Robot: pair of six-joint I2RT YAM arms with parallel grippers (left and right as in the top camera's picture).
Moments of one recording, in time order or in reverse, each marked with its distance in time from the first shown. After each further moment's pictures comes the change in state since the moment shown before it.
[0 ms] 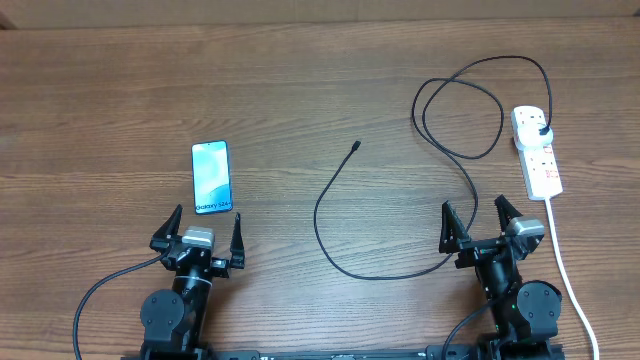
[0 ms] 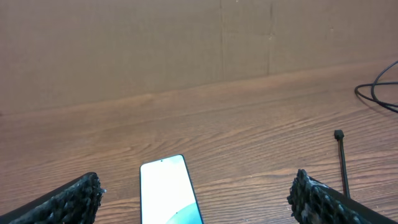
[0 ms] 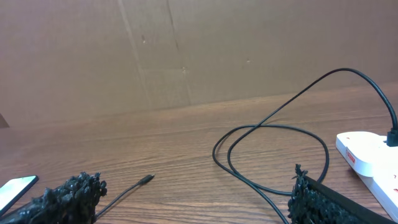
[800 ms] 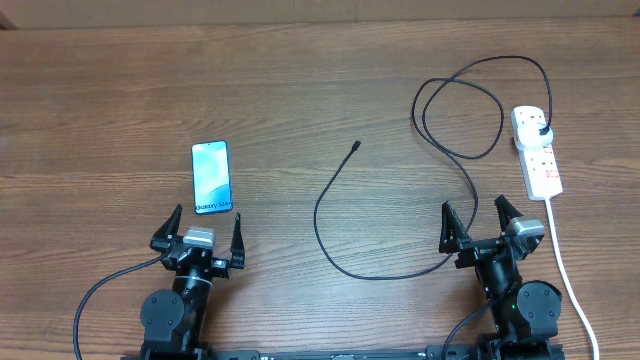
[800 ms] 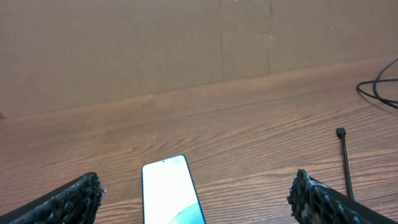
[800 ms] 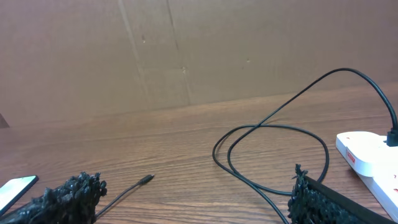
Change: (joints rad) left arm 0.000 0.000 0.000 0.000 0.000 0.018; right arm 0.000 0.000 0.000 0.001 0.000 0.000
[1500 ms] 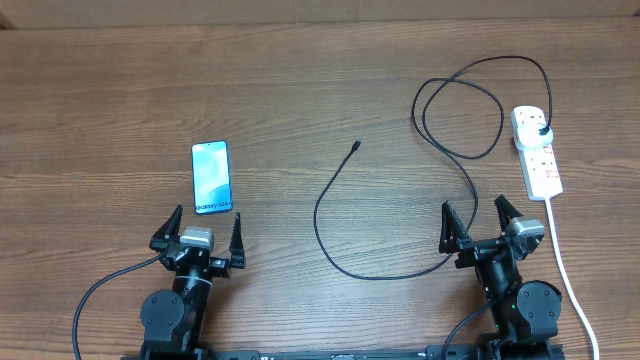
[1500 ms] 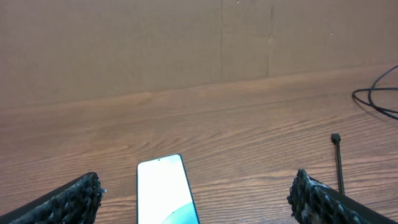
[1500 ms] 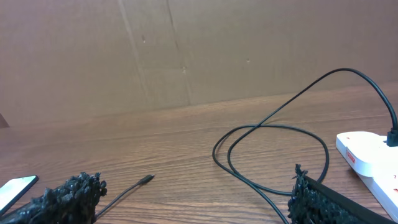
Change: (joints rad) left arm 0.000 0.000 0.000 0.000 0.000 -0.050; right arm 0.000 0.000 0.000 0.000 0.000 0.000
